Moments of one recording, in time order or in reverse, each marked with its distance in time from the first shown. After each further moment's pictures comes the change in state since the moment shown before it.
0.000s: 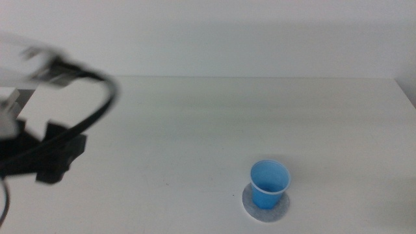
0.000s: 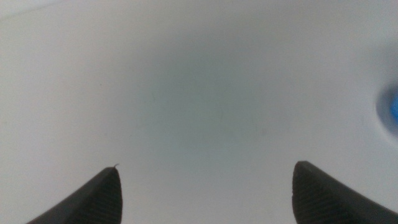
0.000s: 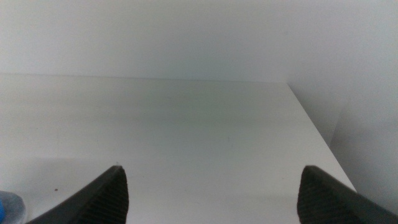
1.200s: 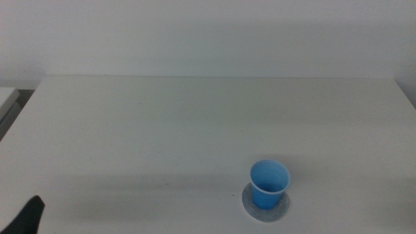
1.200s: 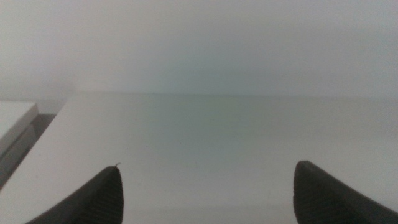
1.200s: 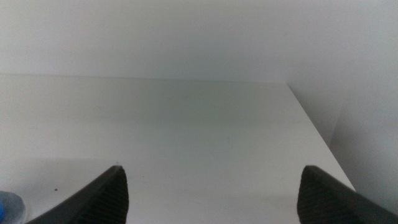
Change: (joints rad) left arm 0.494 -0.824 0.882 -0.392 -0.777 0.349; right arm 0.000 0.000 0.000 0.000 0.000 0.000
